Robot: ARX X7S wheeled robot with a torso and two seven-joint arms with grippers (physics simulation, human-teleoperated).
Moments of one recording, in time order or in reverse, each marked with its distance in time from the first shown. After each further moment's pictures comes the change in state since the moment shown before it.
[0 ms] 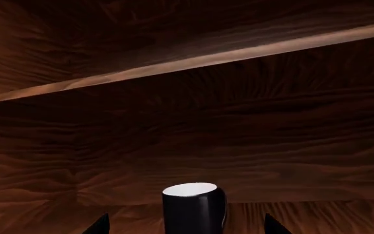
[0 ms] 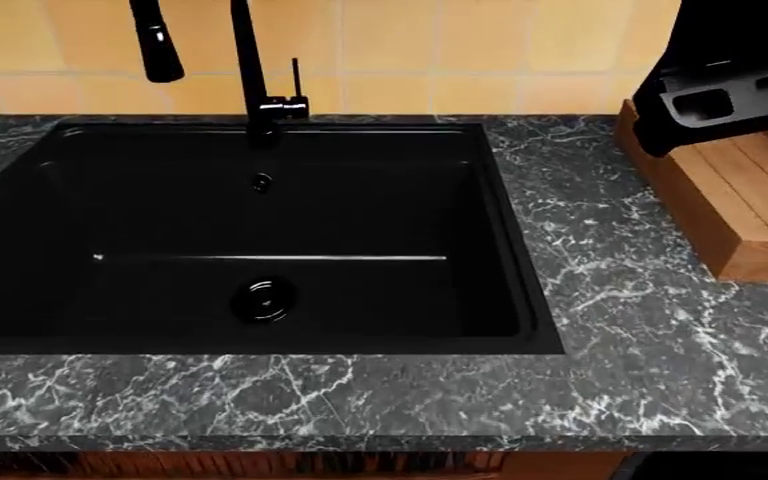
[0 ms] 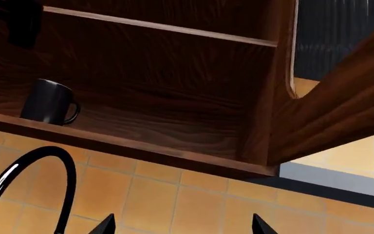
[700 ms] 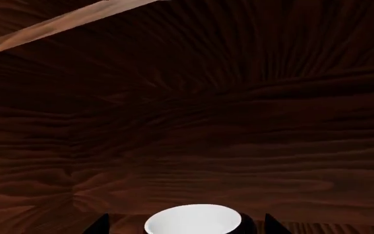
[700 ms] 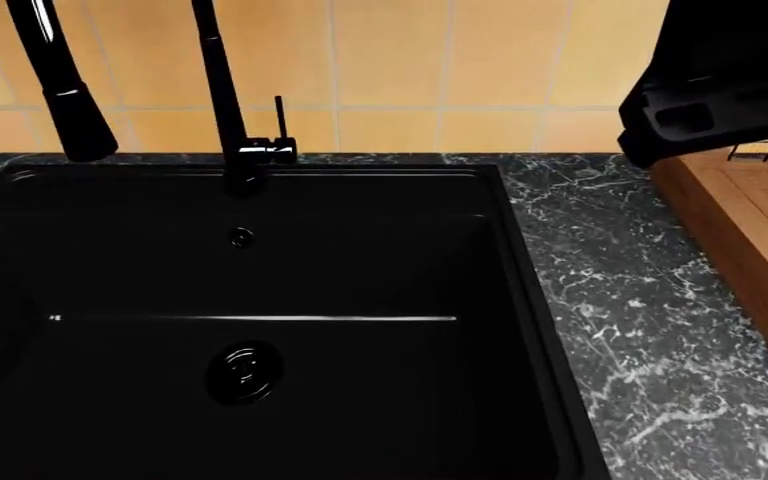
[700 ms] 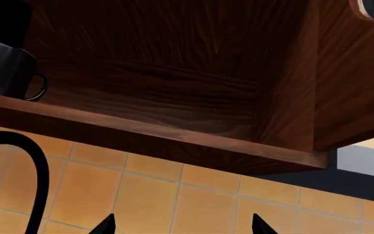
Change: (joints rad) left arm 0.001 -0.001 -0.046 -0.030 0.149 0.012 0.010; right arm -0.037 -0.008 0.013 -0.008 -0.015 -0.008 0.005
